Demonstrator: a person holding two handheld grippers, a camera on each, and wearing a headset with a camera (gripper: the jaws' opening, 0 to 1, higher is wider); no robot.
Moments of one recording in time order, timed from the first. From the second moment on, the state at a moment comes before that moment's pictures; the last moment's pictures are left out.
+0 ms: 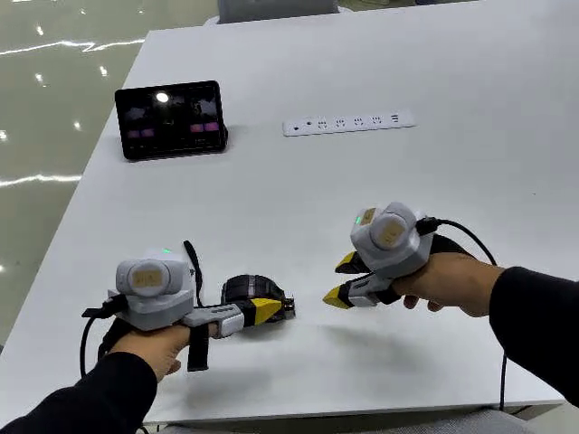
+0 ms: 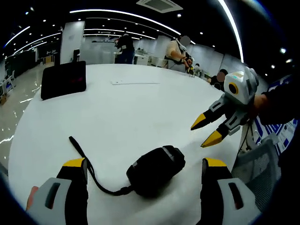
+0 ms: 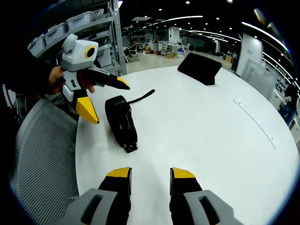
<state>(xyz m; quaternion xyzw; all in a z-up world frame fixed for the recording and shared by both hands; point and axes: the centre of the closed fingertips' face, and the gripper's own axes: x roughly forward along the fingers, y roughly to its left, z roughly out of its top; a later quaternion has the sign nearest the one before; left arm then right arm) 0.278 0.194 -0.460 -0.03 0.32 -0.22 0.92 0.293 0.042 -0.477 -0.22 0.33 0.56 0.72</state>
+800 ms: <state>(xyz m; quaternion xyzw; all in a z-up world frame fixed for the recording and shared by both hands) 0.235 0.237 -0.449 0.04 0.36 -0.30 0.88 0.280 -0.072 -0.464 -0.18 0.34 0.50 0.77</state>
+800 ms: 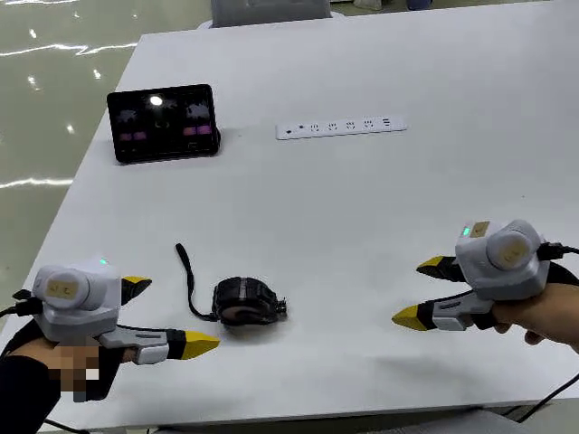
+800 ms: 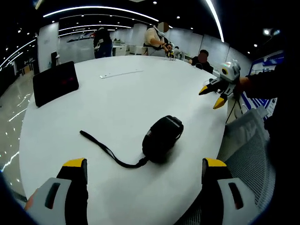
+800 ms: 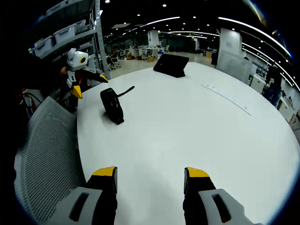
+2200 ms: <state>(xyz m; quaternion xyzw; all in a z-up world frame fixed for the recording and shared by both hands) 0.211 0.279 -0.447 0.05 0.39 -0.30 0.87 0.264 -0.175 -0.446 -0.16 0.34 0.47 0.80</state>
